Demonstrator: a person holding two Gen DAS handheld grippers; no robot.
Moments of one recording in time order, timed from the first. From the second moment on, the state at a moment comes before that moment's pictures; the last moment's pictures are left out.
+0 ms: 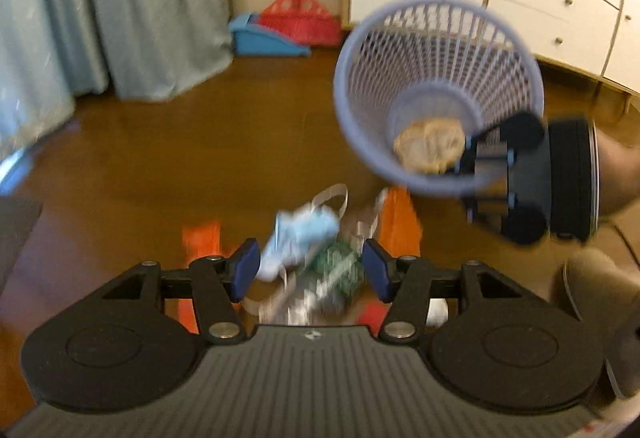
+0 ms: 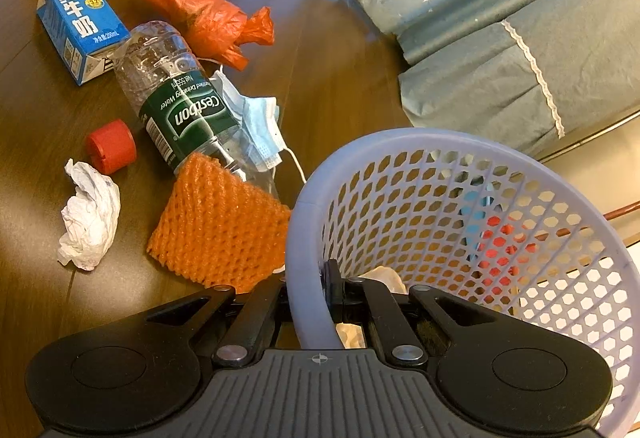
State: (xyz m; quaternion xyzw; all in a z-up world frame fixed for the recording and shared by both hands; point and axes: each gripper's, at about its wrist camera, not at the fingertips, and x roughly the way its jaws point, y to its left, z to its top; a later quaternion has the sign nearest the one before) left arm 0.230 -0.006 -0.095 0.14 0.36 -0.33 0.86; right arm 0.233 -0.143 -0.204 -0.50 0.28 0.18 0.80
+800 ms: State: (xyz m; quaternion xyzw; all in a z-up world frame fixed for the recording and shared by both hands) left arm 0.111 0.014 -0.236 0.25 0.48 -0.39 0.74; right arm 0.234 -0.143 -0.206 -0.50 0.28 0.18 0.80
